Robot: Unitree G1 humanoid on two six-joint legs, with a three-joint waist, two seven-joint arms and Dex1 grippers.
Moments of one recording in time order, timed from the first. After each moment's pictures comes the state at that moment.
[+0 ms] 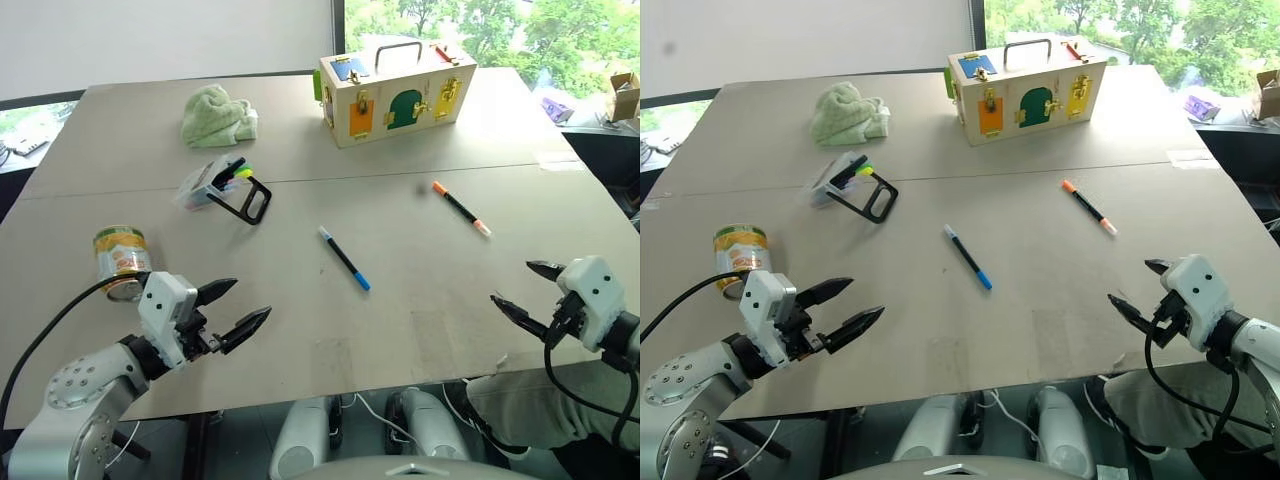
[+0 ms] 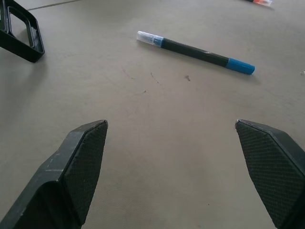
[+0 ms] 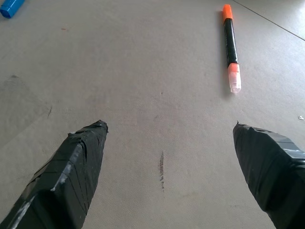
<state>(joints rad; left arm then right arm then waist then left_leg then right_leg) 0.33 0.63 0.40 -0.53 -0.57 0.48 -0.80 0.26 -0.74 -0.36 -0.54 0.34 0.47 0.77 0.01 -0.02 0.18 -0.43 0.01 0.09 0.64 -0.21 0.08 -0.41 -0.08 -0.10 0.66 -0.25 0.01</state>
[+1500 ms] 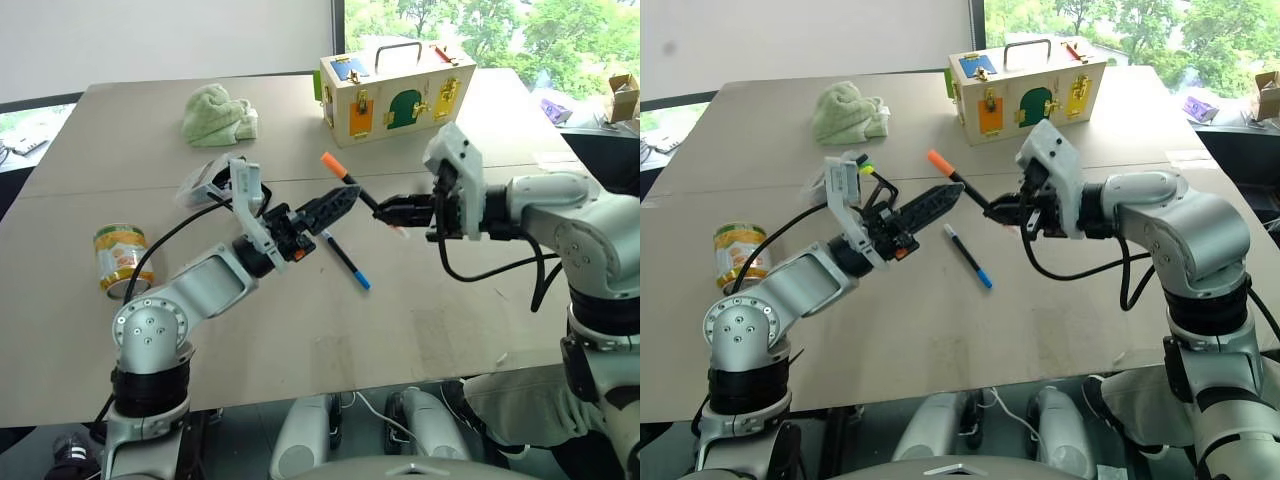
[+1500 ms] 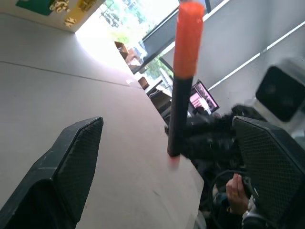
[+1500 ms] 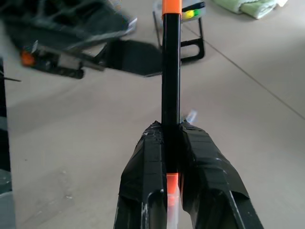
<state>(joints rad) -0.37 0.45 0.16 -0.40 -1.61 0.83 0.10 -0.80 -0.50 0.08 -0.49 0.52 1.29 0.80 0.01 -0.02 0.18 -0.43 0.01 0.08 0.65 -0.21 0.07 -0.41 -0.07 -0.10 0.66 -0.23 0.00</state>
